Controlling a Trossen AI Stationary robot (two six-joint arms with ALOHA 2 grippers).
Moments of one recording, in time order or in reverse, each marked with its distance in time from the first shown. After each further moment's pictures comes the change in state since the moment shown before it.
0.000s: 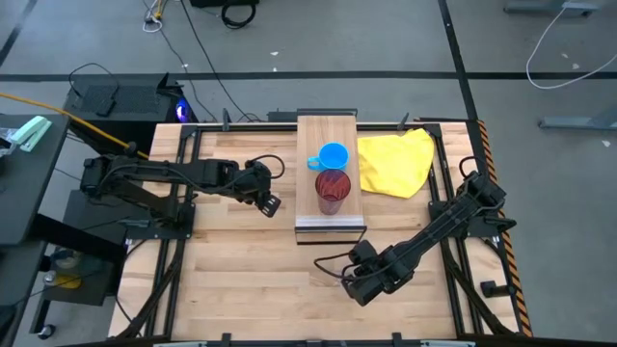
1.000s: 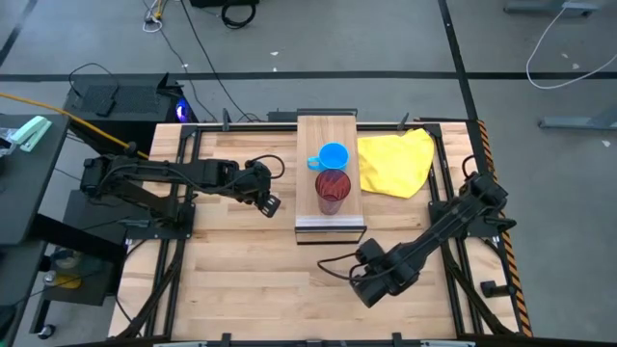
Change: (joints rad) left arm 0.000 0.000 0.000 -0.005 0.000 0.011; right arm 0.031 -0.013 0.097 -0.230 -0.039 0.000
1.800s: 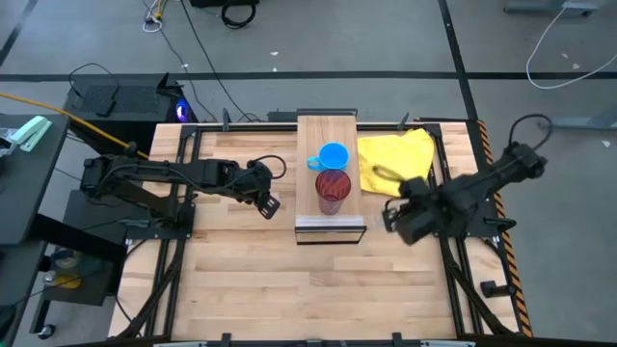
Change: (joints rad) left arm 0.000 0.000 0.000 0.008 0.000 0.081; right arm -0.165 -0.503 -0.074 -0.351 0.186 0.158
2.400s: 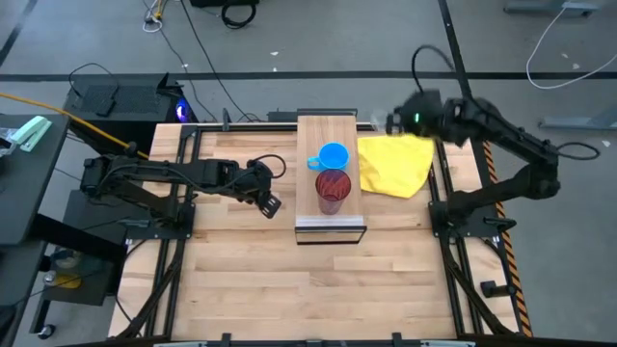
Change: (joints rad) left arm 0.001 0.000 0.000 0.022 0.000 -0.030; right arm -0.869 -0.109 0.166 0.250 0.223 -0.844
